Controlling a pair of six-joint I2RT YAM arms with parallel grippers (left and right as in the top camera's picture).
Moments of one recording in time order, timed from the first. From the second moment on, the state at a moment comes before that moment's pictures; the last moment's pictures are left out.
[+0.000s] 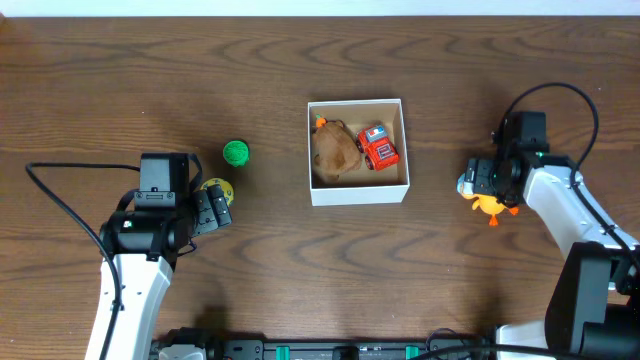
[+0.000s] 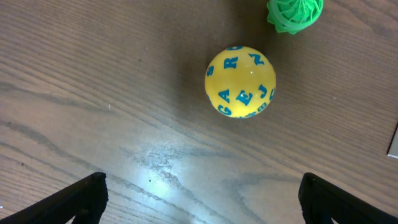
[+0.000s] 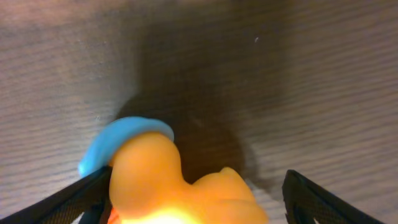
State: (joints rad) left arm -0.03 1.08 0.86 -0.95 -0.11 -0.33; right arm -0.08 1.63 0.90 -0.52 0.06 0.12
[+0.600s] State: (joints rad) left arm -0.03 1.08 0.86 -0.95 -0.11 -0.33; right arm -0.08 1.62 0.92 -0.59 -0.01 0.17
